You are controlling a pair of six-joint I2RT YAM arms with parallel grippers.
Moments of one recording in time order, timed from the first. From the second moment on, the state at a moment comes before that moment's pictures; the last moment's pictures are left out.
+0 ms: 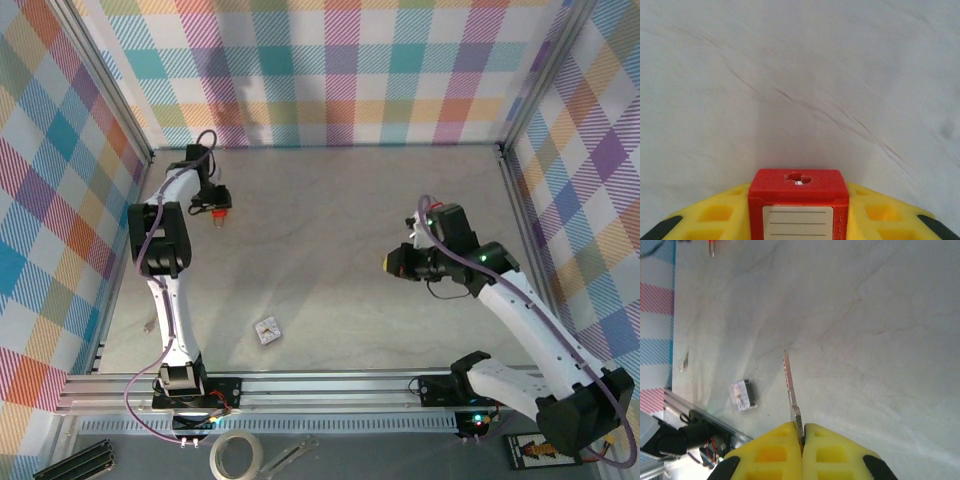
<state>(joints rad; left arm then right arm) 0.04 2.26 1.80 -0.74 0.09 -0.05 0.41 1.05 1.01 -0.87 -0.41 0.54</state>
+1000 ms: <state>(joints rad) -0.82 1.38 1.06 -0.30 0.30 0.86 0.41 1.23 1.21 -1.18 -0.70 0.20</state>
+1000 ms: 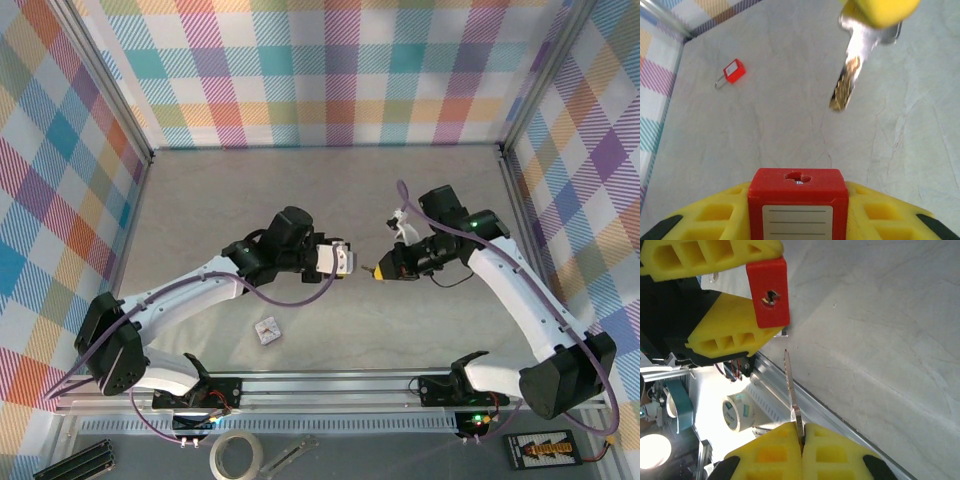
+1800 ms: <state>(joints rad) -0.90 1.38 1.06 -0.32 0.28 0.89 0.45 1.23 1.19 -1.13 -0.72 0.23</state>
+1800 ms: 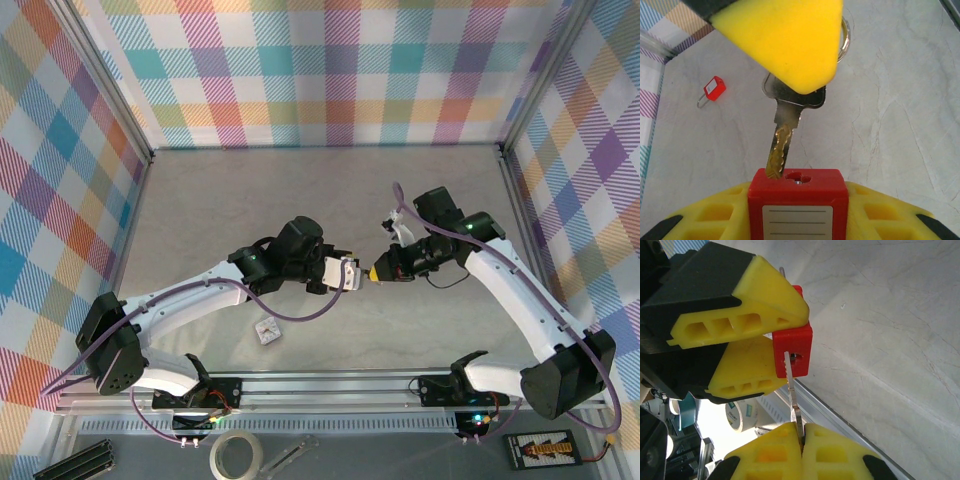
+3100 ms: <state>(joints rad) -0.91 1.38 1.06 -0.36 0.28 0.89 0.45 1.22 1.09 -1.07 -0.79 0.24</state>
